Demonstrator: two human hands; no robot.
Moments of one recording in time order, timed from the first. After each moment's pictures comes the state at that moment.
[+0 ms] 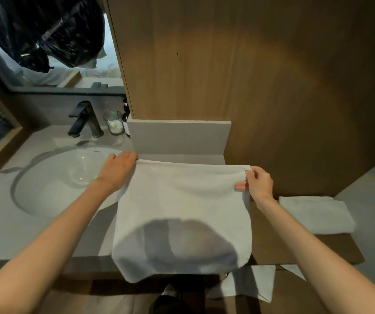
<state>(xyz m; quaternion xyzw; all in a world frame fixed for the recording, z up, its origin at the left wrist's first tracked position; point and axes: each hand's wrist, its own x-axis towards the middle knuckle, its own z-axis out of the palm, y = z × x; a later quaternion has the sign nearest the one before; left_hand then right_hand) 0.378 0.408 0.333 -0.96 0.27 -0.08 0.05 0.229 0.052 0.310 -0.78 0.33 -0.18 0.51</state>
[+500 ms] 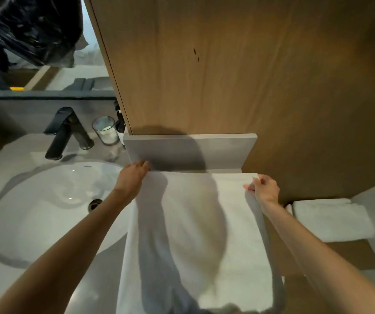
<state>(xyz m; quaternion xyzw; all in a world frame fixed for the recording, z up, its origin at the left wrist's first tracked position) 0.498 0.374 0.275 -0.96 0.28 -0.01 -0.03 0.352 0.038 0.259 -0.73 0.45 -0.13 0.49</state>
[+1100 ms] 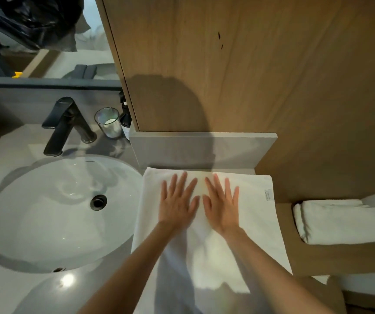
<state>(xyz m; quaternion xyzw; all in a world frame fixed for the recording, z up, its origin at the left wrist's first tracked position) 0.421 0.303 0.198 -0.96 0.25 0.05 -0.12 0.365 0.154 0.197 -0.98 0.12 0.01 0.16</state>
